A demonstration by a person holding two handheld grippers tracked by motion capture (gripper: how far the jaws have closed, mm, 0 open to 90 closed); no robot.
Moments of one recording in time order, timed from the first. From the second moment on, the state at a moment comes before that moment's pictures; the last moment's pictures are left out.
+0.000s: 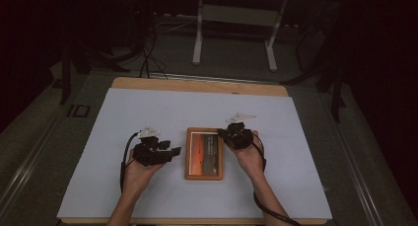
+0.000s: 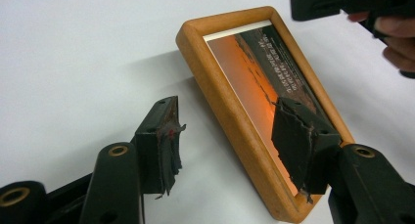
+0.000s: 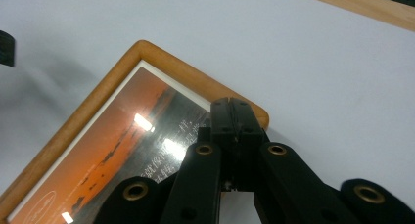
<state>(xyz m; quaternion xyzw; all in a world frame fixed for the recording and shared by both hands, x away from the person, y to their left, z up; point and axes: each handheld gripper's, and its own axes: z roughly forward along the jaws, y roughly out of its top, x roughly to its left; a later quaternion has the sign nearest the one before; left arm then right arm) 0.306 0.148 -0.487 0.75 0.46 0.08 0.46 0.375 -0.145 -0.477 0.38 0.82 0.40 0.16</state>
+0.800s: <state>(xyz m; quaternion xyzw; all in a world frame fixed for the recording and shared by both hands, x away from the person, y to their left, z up) 0.304 0.144 -0.485 0.75 0.46 0.07 0.46 0.385 -0.135 -0.491 0.38 0.82 0.38 0.17</state>
